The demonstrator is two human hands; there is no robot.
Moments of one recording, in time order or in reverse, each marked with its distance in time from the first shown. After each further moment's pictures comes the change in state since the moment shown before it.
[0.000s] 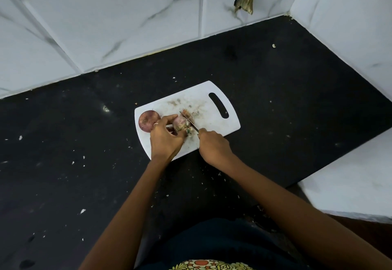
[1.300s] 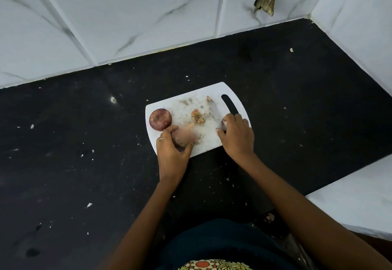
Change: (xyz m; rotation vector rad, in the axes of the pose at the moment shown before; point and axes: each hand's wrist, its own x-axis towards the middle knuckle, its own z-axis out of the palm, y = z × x) left_hand -0.037 -0.021 -0.001 0.040 0.112 -0.010; right_hand 0.030 0.033 0.003 -0.021 0.380 0.055
